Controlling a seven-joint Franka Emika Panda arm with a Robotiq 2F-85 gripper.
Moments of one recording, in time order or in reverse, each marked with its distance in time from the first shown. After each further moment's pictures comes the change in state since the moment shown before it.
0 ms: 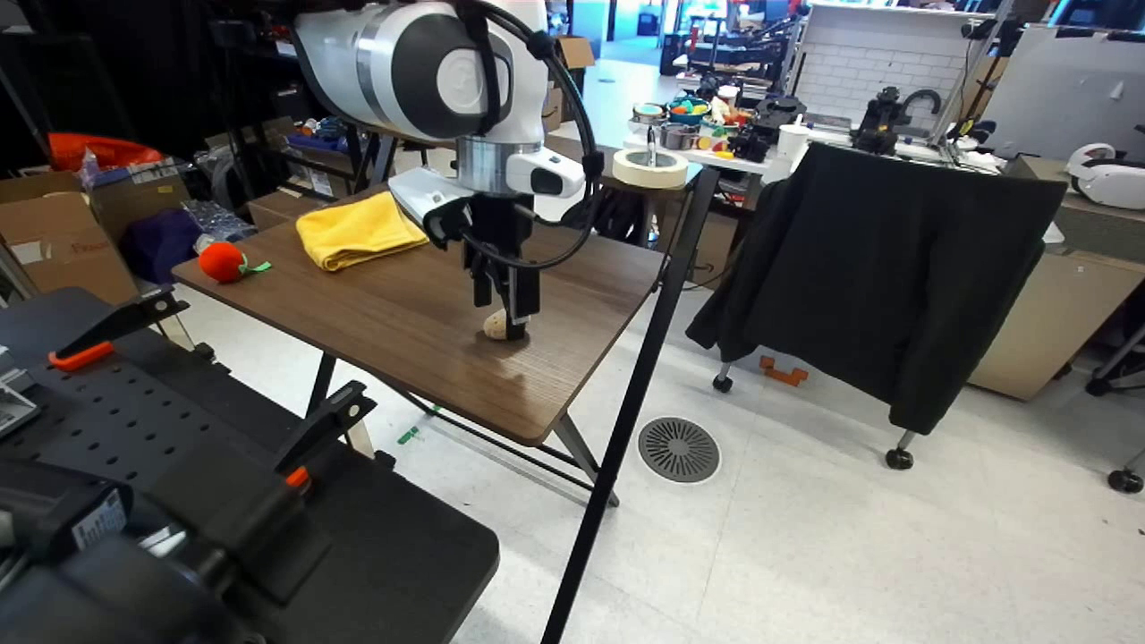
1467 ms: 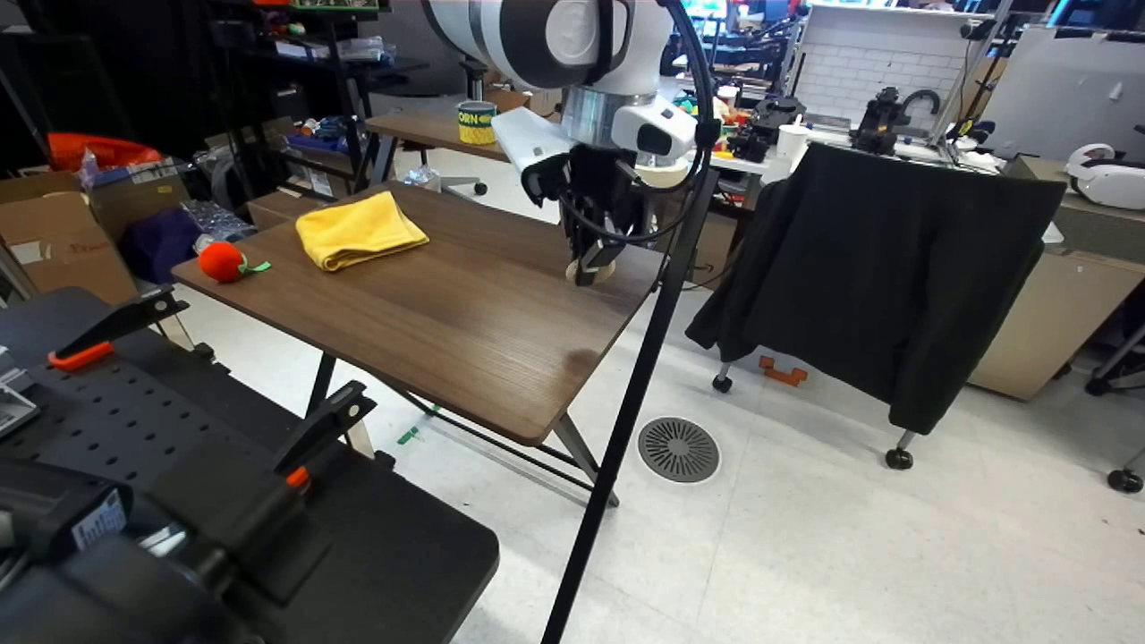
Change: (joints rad) arm -0.176 0.025 0.049 0.231 0.161 -0.079 -0.050
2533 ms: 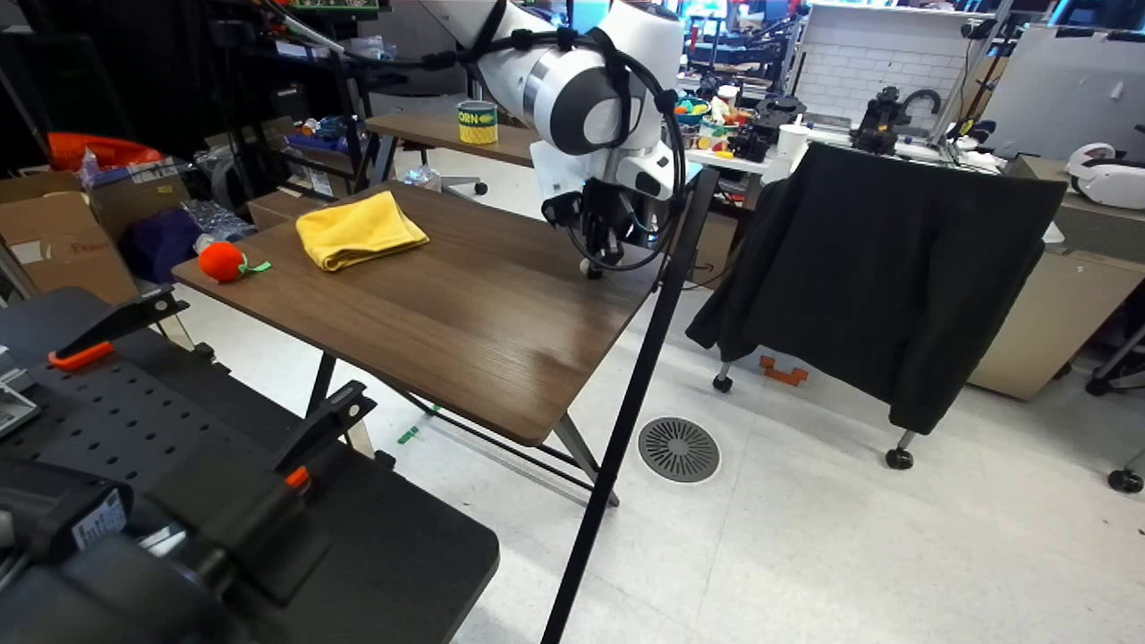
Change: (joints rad) arm -0.001 0.481 0.063 0.715 0.049 -0.154 0.196
